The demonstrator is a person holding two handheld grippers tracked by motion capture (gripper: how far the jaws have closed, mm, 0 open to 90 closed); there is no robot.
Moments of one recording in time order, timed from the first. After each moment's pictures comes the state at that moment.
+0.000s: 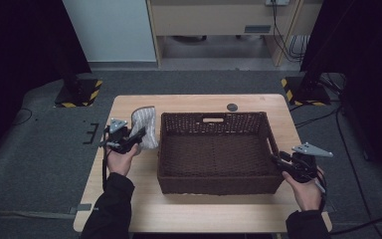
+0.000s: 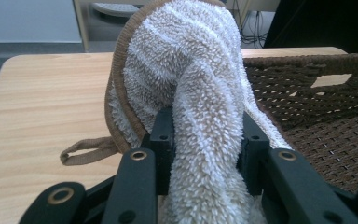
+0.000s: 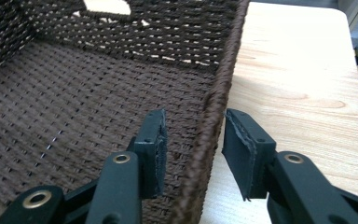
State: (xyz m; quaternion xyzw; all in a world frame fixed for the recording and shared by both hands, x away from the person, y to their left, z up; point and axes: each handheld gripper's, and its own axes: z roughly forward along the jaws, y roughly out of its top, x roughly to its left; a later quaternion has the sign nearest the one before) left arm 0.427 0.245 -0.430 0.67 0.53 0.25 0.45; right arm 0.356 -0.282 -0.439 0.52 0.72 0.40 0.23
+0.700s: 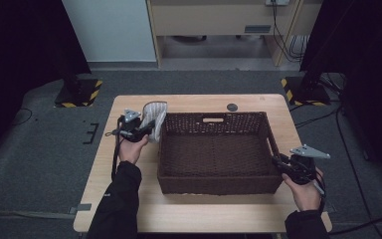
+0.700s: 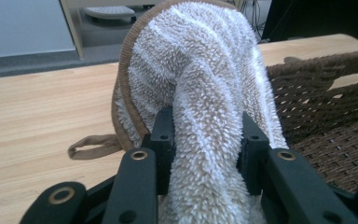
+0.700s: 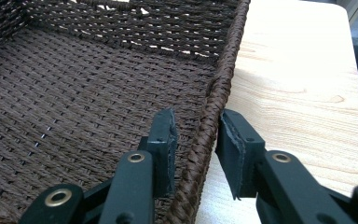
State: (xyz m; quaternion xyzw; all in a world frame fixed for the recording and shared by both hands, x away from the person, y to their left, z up) left arm 0.471 0.223 -0.442 0.70 0.51 0.26 0.43; right arm 0.353 -0.281 -0.443 0.51 0.73 0.39 0.24
